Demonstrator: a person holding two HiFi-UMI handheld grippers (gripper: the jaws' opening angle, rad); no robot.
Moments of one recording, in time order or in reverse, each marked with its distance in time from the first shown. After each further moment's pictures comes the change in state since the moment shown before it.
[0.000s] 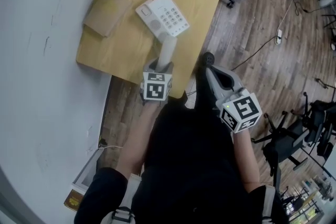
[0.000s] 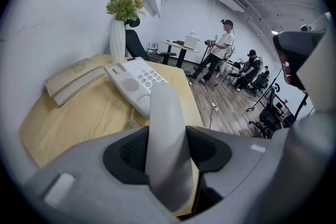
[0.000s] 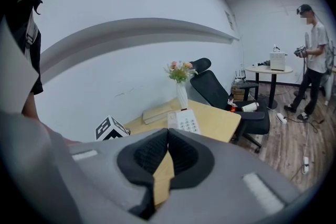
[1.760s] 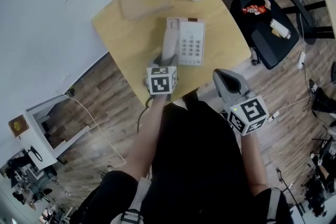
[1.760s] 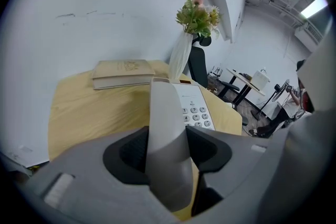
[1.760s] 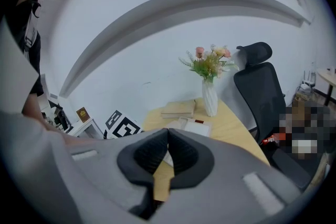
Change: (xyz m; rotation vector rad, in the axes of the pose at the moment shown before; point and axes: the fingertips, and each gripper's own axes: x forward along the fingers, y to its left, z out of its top) left arm 0.049 0.075 0.083 -0.628 -0.189 0.487; right arm 0.131 -0.094 0.091 -0.308 0.203 0.590
